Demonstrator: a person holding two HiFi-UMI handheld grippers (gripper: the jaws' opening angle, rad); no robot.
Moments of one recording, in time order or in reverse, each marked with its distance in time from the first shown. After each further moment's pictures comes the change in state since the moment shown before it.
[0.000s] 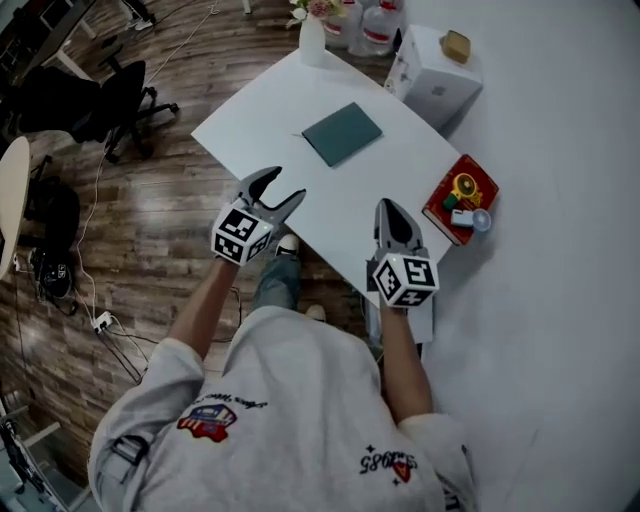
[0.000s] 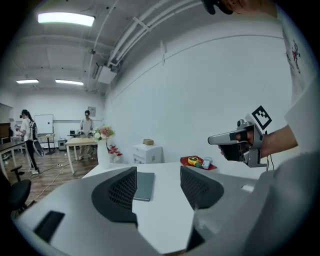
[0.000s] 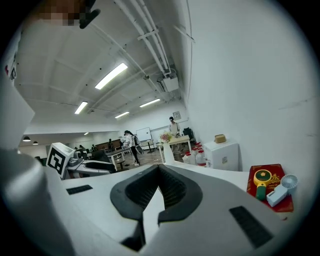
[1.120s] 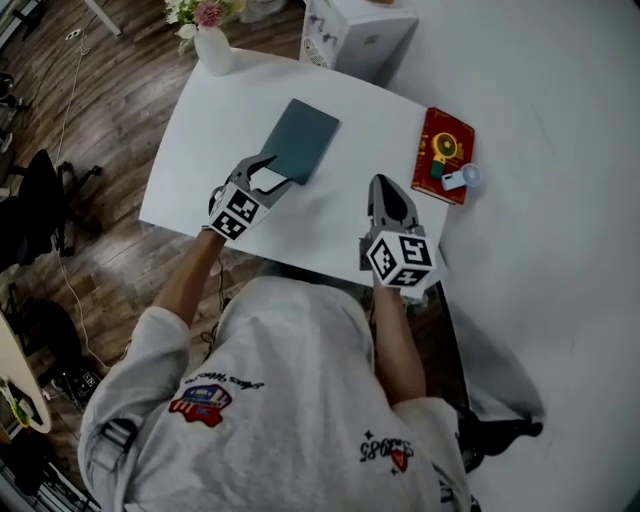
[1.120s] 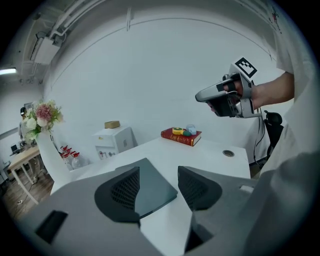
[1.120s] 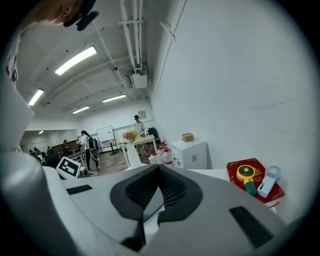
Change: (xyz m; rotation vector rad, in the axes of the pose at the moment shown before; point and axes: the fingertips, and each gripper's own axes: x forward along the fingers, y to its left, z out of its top) left arm 0.211 0.114 -0.068 0.306 0.226 -0.538; right arm 0.141 -0.077 0.006 0.099 0.020 -0.460
